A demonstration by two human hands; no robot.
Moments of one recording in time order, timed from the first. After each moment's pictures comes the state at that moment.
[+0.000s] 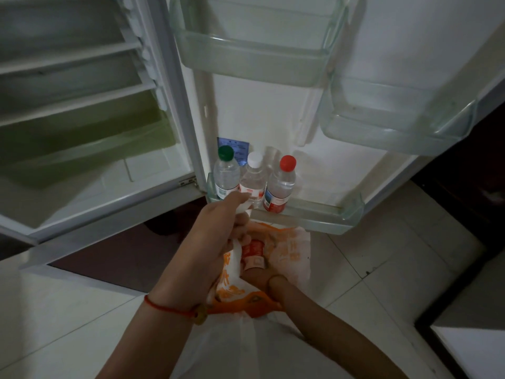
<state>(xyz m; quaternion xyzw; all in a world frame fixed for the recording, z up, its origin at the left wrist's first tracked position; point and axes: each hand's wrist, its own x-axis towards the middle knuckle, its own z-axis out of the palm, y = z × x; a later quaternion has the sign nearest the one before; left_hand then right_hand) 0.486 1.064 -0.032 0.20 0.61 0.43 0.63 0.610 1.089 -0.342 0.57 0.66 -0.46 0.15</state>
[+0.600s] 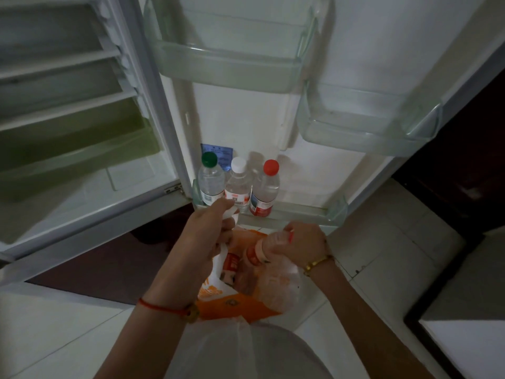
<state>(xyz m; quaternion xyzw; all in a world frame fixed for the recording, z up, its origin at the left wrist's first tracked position) 0.491 1.073 -0.044 0.20 0.63 0.43 0.62 0.674 1.117 -0.151 0.70 0.68 -0.22 -0.04</state>
